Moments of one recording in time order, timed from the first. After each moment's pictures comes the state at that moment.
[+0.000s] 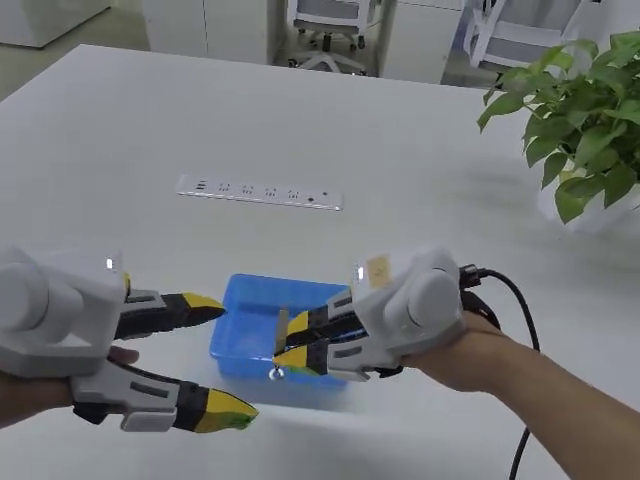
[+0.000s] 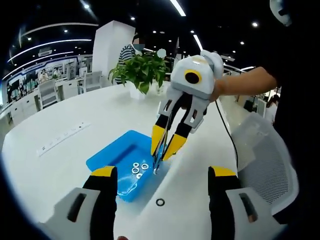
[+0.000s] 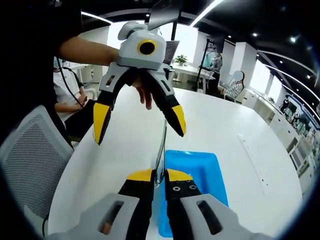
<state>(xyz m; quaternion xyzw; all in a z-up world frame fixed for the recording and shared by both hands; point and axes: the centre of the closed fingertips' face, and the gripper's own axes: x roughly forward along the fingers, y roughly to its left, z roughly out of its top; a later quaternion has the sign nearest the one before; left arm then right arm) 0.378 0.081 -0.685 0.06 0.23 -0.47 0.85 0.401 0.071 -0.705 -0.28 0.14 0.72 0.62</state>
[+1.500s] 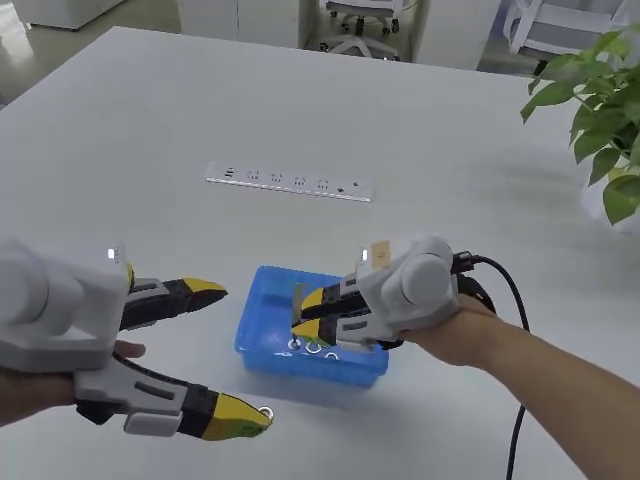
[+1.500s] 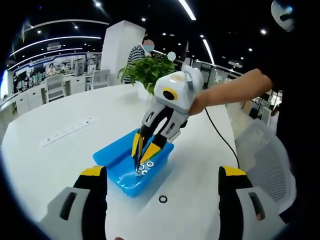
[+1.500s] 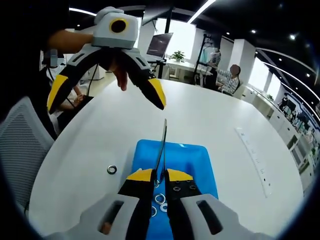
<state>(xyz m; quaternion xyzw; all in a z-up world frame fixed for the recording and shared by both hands) 0.382 0.095 -0.684 0.04 0.24 -0.45 0.86 0.445 0.094 -0.746 -0.29 0.15 0.71 0.62</state>
